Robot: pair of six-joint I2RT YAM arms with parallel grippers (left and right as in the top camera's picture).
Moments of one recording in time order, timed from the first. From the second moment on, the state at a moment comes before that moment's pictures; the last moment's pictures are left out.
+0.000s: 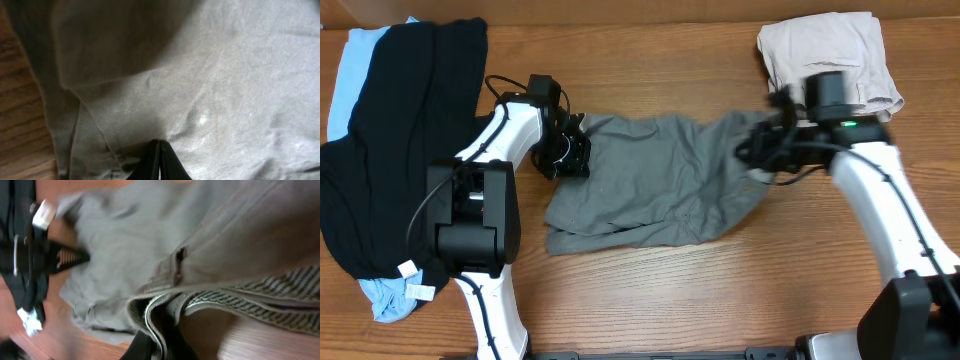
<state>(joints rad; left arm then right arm) -0.11 2.15 1.52 -0.93 0.38 -0.03 0.14 1.60 1.27 -0.82 -0.49 0.27</state>
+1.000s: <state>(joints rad) -0.10 2.18 1.64 -1.18 0.39 -0.05 0.66 1.78 1.27 -0.34 -0.23 0.56</state>
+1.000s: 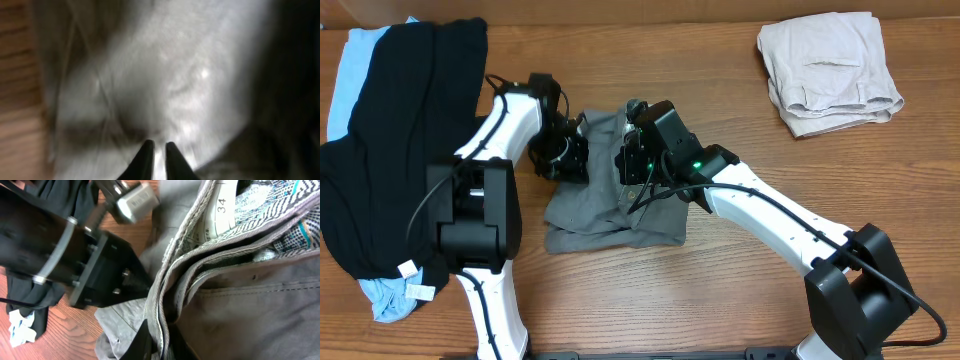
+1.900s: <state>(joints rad) 0.07 2.18 2.29 -1.43 0.31 -0.06 0.87 1.81 1.28 -0.28 -0.23 0.50</state>
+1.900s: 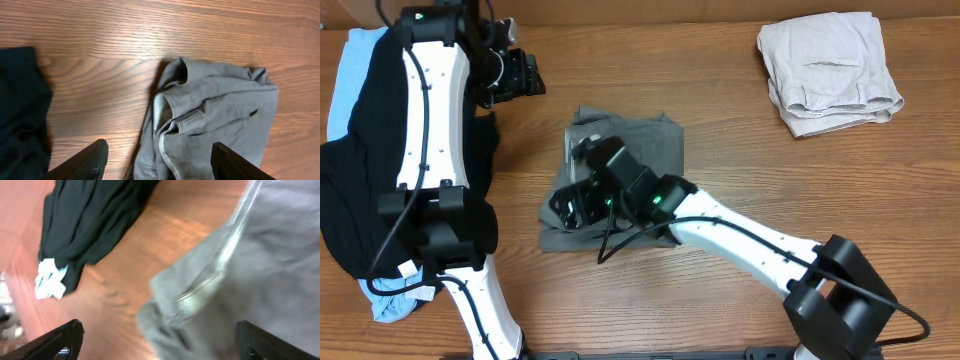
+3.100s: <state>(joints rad) 0.07 2.18 2.29 -1.37 0.31 -0.06 0.66 1.98 1.39 -0.90 -0.23 0.29</state>
